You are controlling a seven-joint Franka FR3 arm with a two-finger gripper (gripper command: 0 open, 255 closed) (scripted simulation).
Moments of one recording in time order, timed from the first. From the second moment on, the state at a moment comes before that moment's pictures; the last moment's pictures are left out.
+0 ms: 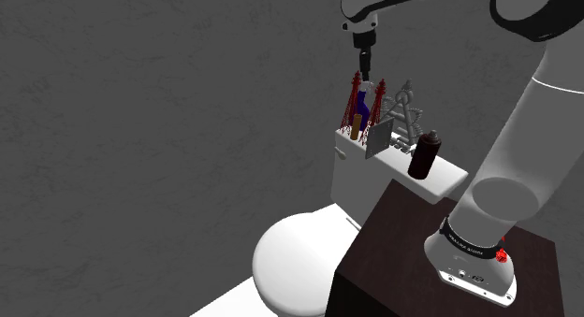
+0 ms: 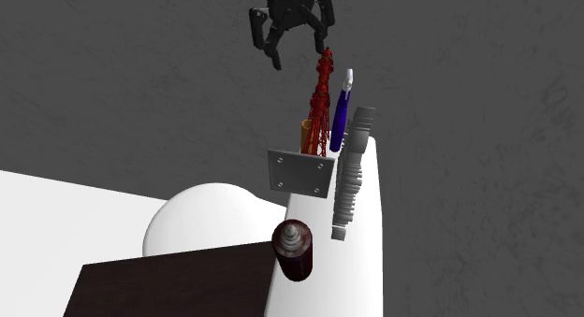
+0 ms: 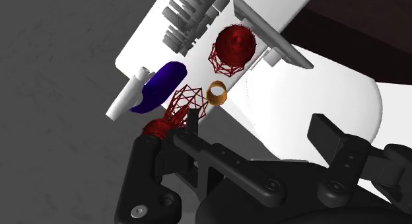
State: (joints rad) arm -0.17 0.05 -0.30 -1.77 -0.22 1.71 -0.77
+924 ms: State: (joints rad) arm -0.25 0.26 -0.30 -1.50 -0.17 1.67 -0.90
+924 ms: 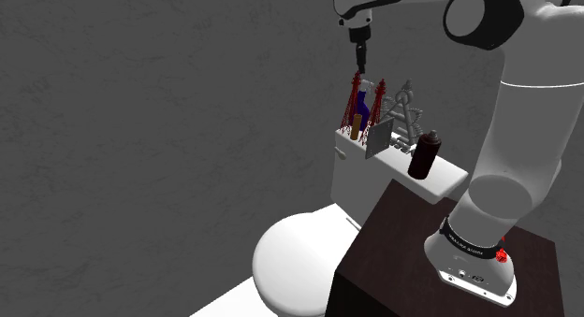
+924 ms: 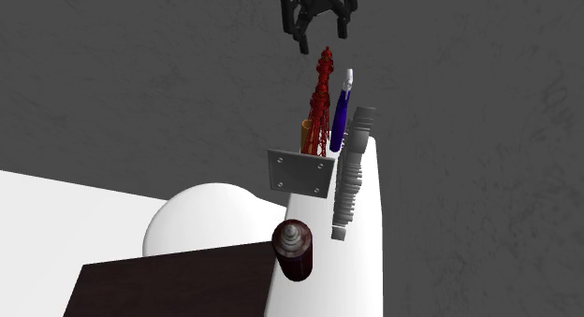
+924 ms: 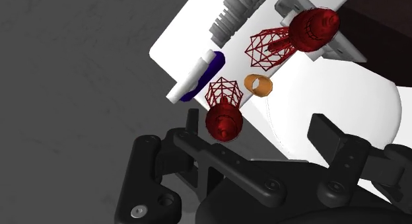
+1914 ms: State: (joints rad) arm -0.26 0.31 -0.31 -1.49 -0.18 1.62 -0.90
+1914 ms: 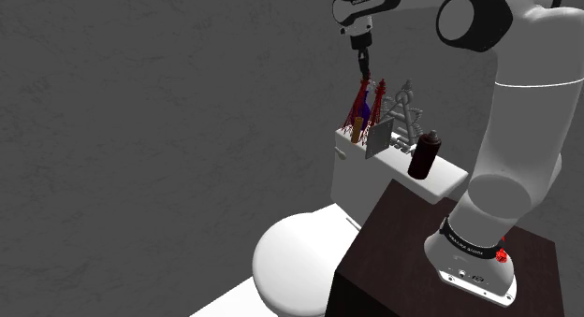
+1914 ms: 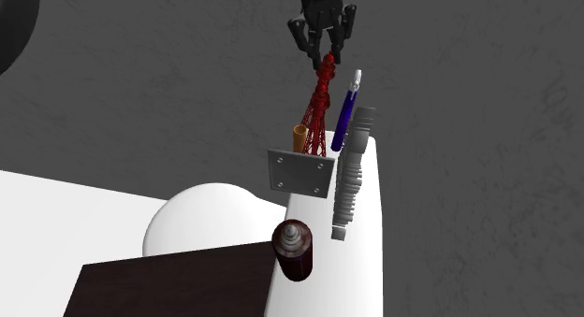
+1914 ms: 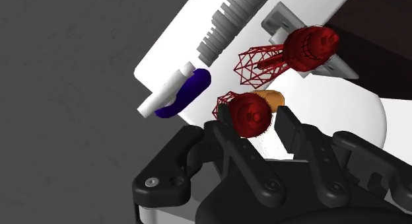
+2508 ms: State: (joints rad) arm -0.27 0.34 -0.30 -1.36 -0.18 1.49 -0.92
